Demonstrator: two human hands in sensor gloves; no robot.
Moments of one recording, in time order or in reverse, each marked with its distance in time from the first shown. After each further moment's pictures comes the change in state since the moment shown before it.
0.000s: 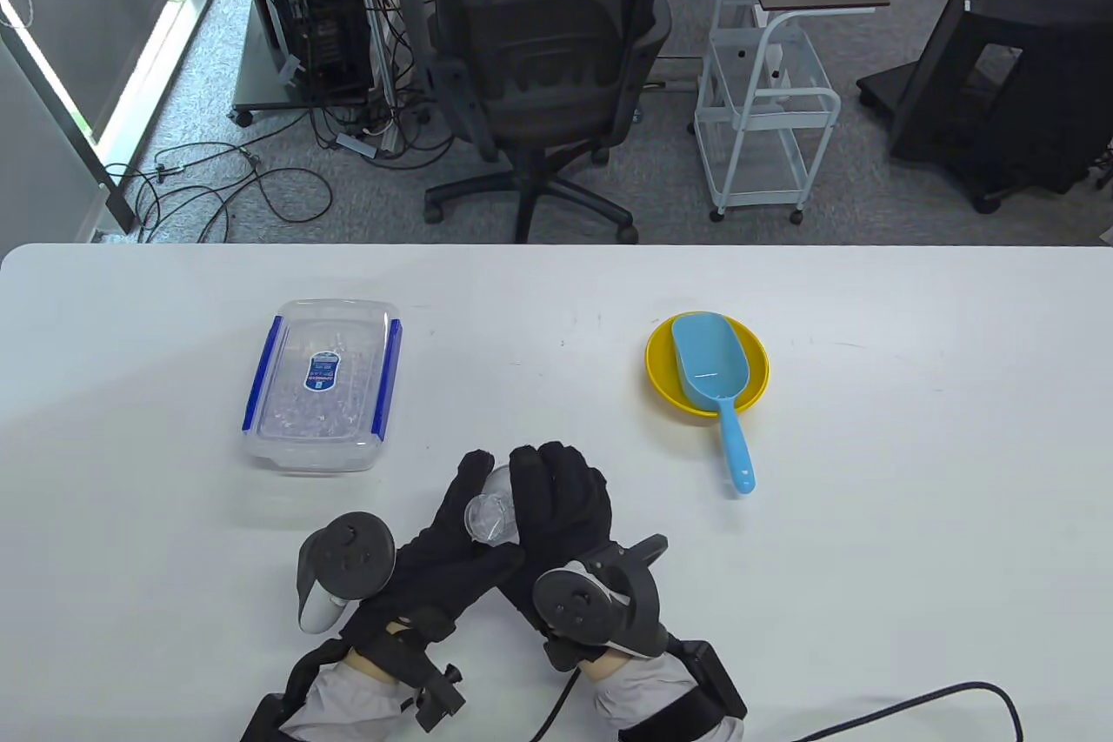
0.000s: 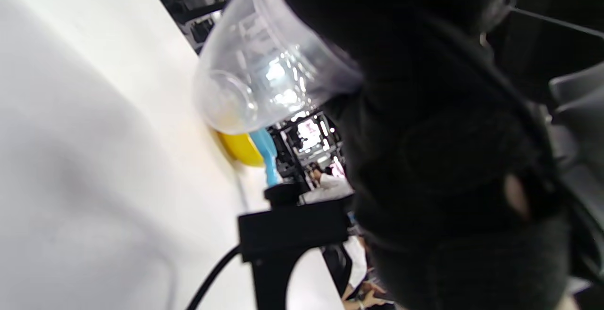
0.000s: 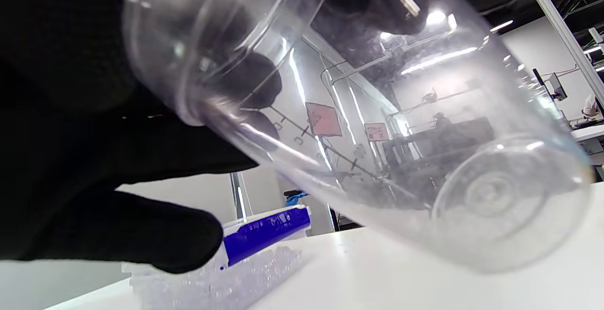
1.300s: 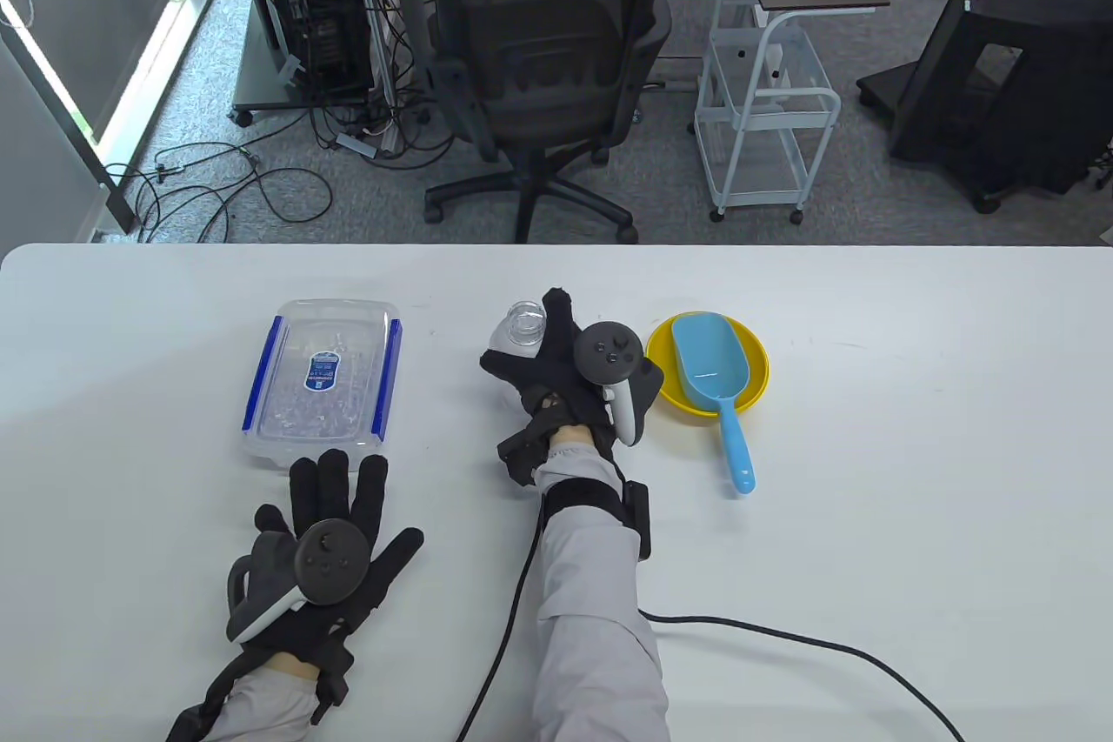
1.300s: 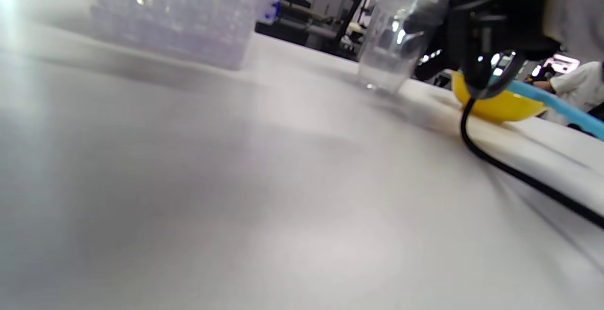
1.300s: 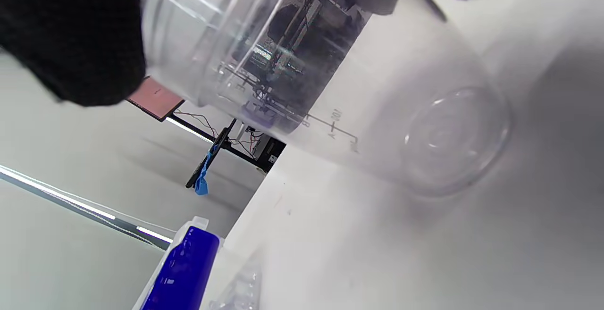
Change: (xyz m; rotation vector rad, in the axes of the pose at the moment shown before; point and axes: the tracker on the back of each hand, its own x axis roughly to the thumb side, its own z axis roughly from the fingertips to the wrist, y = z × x) left_hand -0.035 0.056 0.038 -0.030 0.457 -0.834; right_hand -0.136 0.114 -0.129 0.172 0.720 -0.568
